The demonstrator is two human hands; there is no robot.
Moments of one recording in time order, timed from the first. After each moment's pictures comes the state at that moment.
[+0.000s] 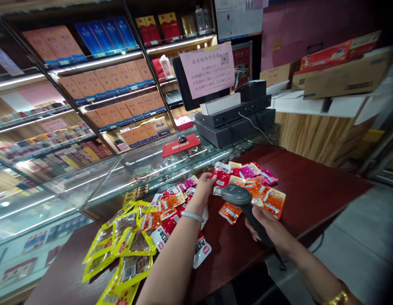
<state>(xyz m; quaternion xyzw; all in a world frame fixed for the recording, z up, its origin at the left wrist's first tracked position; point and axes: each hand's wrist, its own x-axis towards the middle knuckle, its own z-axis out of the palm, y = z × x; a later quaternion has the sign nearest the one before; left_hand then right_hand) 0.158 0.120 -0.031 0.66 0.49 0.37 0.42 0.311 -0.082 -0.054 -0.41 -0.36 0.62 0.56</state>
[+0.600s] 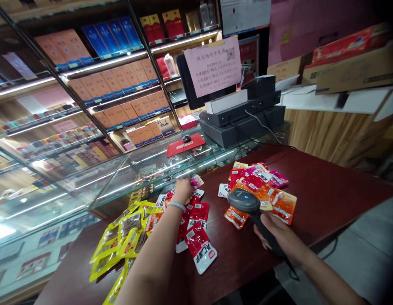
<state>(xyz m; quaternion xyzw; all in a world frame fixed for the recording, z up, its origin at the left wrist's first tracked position) 0.048 0.179 -0.018 0.77 0.64 -0.02 -0.04 0.312 -0.082 -0.068 -0.42 -0.33 0.64 0.55</state>
